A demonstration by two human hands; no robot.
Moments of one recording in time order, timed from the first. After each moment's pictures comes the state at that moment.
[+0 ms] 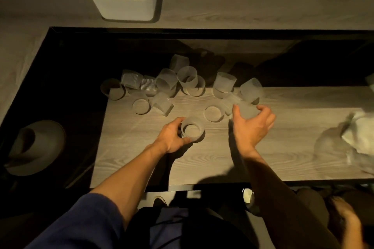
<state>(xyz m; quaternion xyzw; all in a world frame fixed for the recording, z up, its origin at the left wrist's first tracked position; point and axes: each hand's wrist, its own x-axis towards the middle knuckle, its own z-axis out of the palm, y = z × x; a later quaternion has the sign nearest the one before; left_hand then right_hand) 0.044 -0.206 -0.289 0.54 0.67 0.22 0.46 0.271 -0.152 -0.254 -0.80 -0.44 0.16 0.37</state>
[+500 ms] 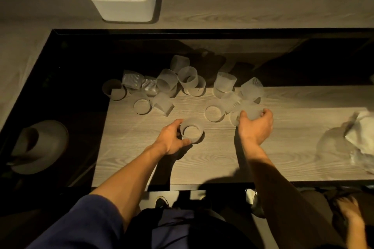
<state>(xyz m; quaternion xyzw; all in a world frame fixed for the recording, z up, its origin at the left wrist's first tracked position) 0.042 -0.211 -0.293 0.53 0.69 0.20 0.45 0.287 -0.140 -0.265 -0.82 -0.38 0.23 0.36</state>
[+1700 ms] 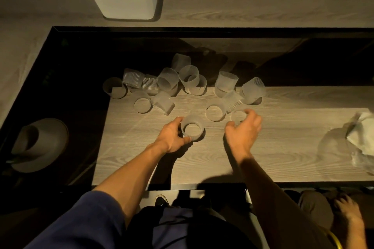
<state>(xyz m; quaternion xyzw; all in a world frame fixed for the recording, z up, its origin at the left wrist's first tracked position) 0.043 -0.208 -0.293 0.54 0.69 0.19 0.44 0.264 -0.165 -0.277 -0.77 -0.54 0.19 0.27</state>
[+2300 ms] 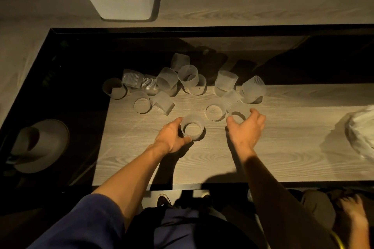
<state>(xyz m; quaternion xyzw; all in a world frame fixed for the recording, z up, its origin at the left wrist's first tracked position) 0.045 -0.207 -0.293 0.55 0.71 0.16 0.40 0.274 -0.153 -0.277 -0.79 -0.51 0.22 0.26</state>
